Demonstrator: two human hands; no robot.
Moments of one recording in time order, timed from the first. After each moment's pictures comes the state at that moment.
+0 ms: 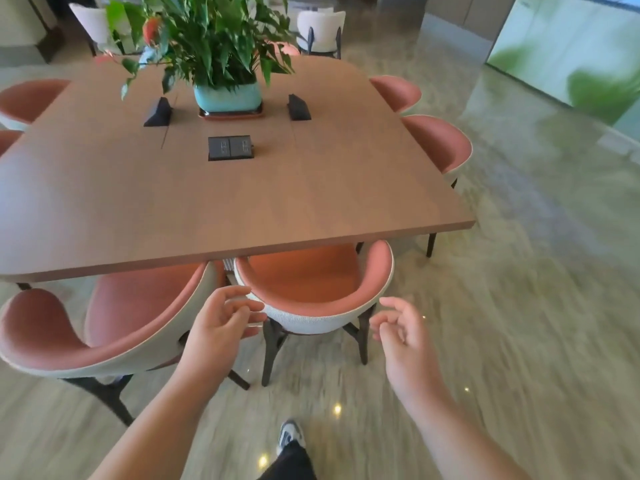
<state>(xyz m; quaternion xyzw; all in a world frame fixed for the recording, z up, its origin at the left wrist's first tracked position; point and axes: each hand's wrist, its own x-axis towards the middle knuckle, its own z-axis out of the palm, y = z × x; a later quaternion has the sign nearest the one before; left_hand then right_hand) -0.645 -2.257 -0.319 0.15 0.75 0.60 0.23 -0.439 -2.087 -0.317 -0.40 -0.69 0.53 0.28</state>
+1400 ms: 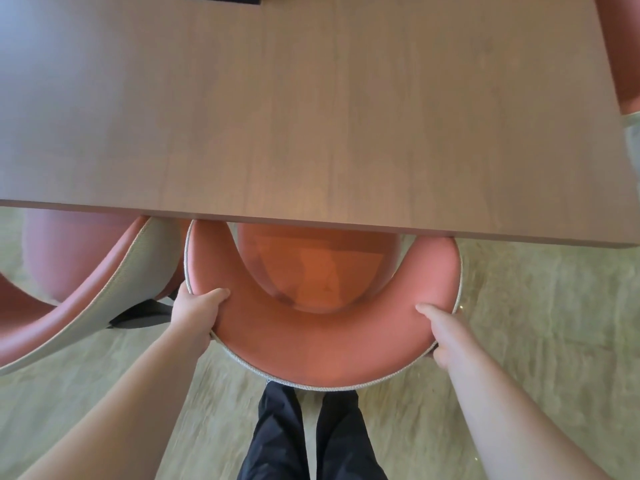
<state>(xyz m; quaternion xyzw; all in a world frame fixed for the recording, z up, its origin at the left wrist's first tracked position) -0.828 -2.087 -0.607 -0.31 0.76 0.49 0.28 -0.593 -1.759 -0.606 -0.70 -0.38 0.60 -0.02</state>
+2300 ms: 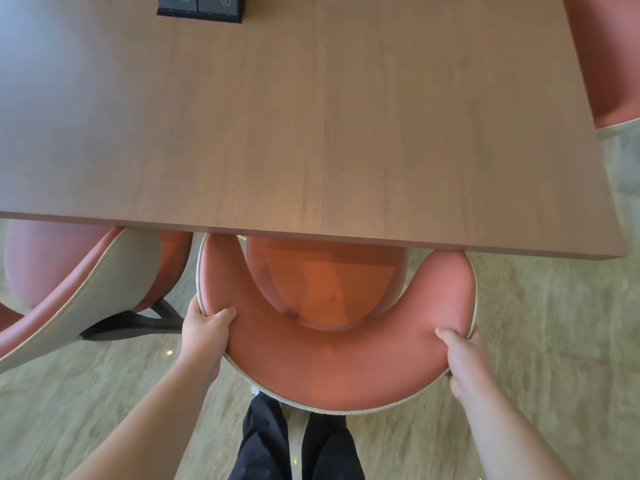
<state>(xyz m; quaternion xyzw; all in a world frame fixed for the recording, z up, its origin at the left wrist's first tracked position) -0.775 -2.040 -0.619 -0.25 0.77 0.53 0.26 -0.533 -1.712 -0.611 -0.67 -0.45 0.58 0.09</state>
